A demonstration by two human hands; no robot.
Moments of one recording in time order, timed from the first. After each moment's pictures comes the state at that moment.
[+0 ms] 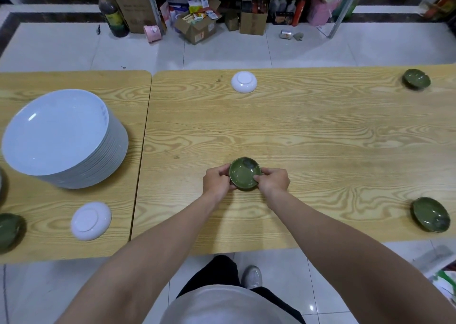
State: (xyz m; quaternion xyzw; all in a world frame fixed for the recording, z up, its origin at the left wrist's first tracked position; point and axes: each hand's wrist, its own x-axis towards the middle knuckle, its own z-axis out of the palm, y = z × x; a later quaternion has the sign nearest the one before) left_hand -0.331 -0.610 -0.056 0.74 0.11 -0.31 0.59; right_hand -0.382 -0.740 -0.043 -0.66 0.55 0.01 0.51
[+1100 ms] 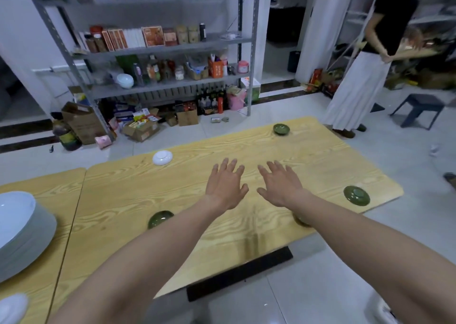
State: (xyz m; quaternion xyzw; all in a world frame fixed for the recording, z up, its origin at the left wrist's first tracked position) left_hand -0.467 -0.822 0.125 0.87 -0.49 -0.01 0.04; right_hand -0.577 -0.955 0.134 -0.97 0.23 0.10 -0.03
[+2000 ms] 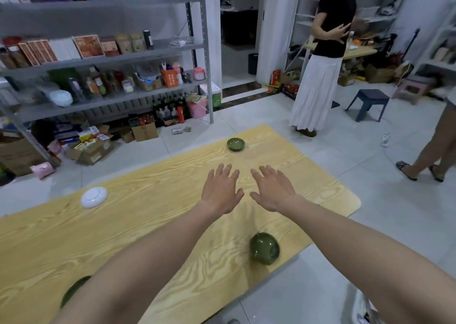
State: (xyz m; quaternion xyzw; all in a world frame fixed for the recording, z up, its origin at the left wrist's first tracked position) left_hand -0.465 -1.028 0.103 0.83 -0.55 -0.02 0.04; right_hand -0.596 -1.132 0.125 -0.95 0.30 0.08 0.01
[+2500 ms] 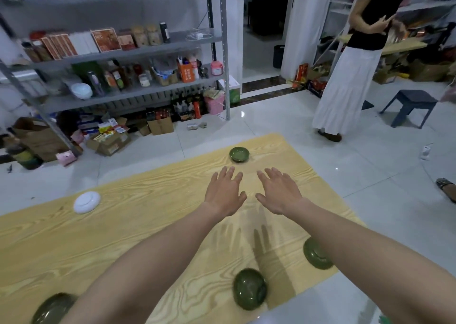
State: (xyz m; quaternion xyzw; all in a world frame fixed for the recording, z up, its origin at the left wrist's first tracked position) left_hand -0.447 -1.135 0.097 0.86 -0.50 -0.04 0.02; right_hand -0.567 -1.258 0.114 -0.96 0.25 0.08 0.03
